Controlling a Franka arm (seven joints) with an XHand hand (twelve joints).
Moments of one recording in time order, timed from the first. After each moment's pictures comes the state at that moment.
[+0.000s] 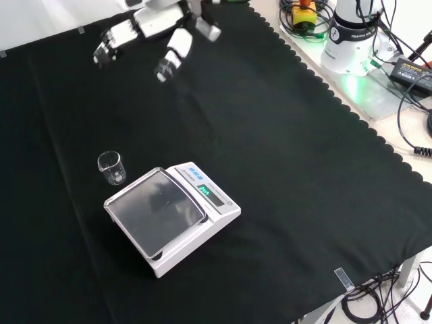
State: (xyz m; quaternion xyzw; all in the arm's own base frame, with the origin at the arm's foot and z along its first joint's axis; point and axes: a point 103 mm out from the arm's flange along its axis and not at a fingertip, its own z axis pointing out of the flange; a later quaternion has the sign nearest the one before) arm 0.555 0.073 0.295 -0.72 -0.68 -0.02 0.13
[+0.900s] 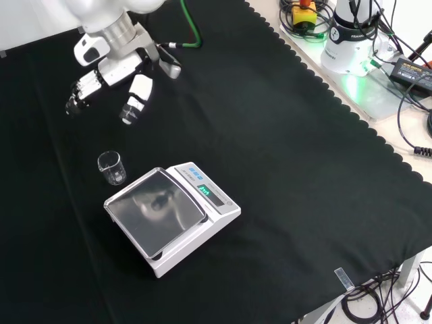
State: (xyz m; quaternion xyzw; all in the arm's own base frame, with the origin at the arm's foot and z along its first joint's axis) arm 0.635 0.051 0.210 -0.71 -0.68 0.01 0.18
